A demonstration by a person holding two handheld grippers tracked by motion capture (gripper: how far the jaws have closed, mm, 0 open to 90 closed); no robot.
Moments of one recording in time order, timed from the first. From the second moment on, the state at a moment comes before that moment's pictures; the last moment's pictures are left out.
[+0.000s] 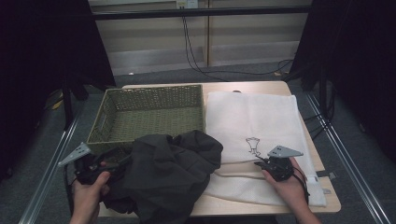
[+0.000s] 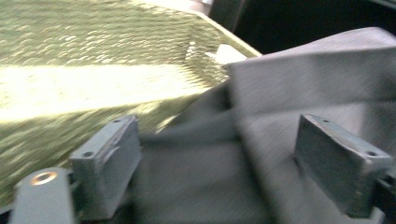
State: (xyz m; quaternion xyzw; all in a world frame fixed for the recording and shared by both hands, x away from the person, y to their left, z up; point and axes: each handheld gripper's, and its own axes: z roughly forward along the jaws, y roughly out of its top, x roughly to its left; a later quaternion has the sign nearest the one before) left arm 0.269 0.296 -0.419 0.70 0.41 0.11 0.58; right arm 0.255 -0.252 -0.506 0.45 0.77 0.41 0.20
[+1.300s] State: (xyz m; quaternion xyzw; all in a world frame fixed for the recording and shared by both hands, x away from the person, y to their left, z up) left arm 0.286 0.115 -0.452 0.83 0.27 -0.12 0.48; right arm 0.261 -0.242 -0.471 0.45 0.77 0.43 0.13
